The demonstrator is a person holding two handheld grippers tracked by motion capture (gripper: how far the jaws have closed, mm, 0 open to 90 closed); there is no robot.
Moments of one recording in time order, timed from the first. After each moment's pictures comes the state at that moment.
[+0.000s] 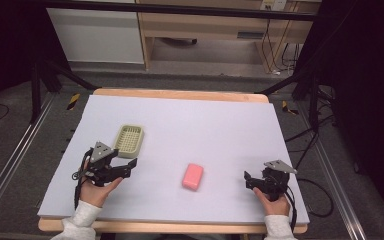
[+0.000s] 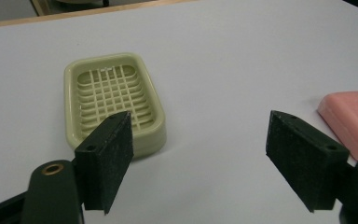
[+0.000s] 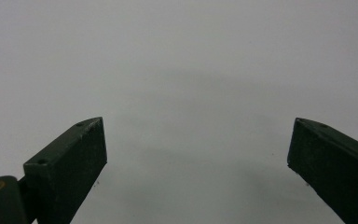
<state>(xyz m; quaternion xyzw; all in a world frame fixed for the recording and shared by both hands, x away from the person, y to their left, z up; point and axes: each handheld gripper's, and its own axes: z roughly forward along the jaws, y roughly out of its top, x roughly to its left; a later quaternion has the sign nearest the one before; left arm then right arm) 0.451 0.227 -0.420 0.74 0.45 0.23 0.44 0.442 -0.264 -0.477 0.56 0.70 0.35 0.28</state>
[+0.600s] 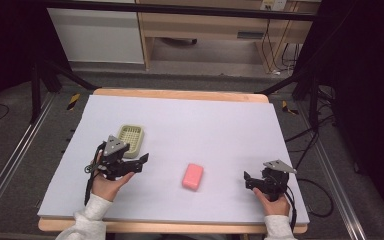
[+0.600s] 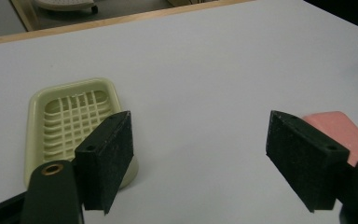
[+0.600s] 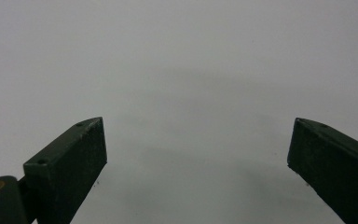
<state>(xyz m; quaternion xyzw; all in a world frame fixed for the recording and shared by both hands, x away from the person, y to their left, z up) 0.463 0.196 -0.410 0.75 0.44 0.22 0.44 0.441 -0.263 -0.477 0.56 0.70 0.34 0.28</state>
